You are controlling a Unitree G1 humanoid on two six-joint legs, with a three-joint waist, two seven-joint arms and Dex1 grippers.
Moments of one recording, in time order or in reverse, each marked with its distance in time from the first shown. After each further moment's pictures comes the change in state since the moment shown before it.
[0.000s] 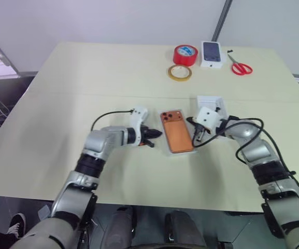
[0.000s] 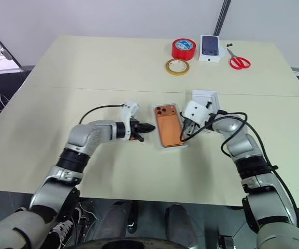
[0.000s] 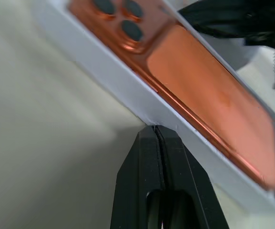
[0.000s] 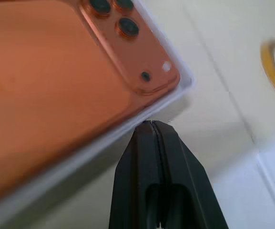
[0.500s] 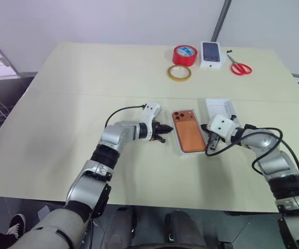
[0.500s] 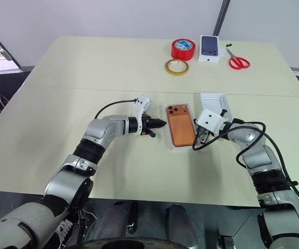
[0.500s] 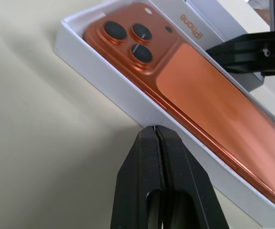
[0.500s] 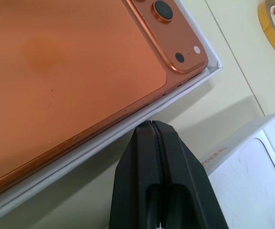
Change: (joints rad) left arm -0.091 -0.054 0.005 0.185 0.088 -0.144 -0.057; right arm 0.141 -0.073 -0.059 -0.139 0.007 0.045 0.013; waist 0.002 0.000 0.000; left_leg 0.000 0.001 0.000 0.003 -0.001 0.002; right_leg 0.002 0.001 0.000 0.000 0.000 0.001
